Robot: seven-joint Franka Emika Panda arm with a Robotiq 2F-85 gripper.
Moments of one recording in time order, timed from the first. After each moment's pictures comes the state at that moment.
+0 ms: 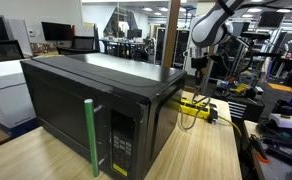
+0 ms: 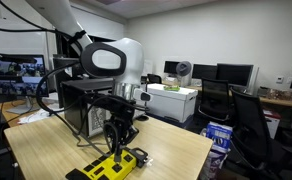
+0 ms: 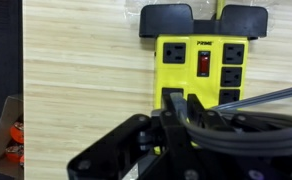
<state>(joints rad) -0.36 0.22 -0.26 -2.27 -0.12 2.32 -0.58</state>
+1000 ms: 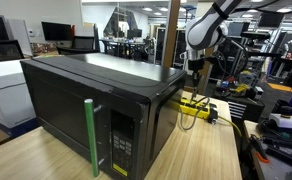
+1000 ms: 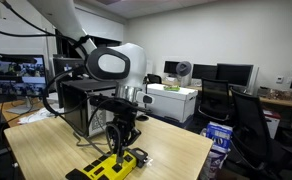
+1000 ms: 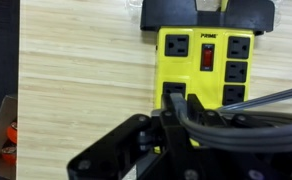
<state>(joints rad) -0.36 0.27 -0.24 -2.23 -0.13 2.31 -0.58</state>
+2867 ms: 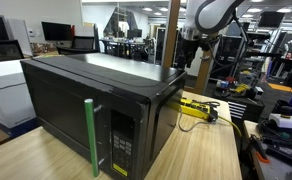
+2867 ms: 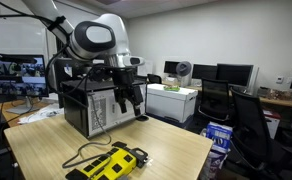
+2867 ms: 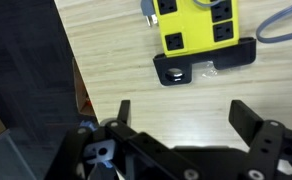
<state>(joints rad) -0.22 0.03 -0.26 -2.33 -0.34 2.51 0.00</state>
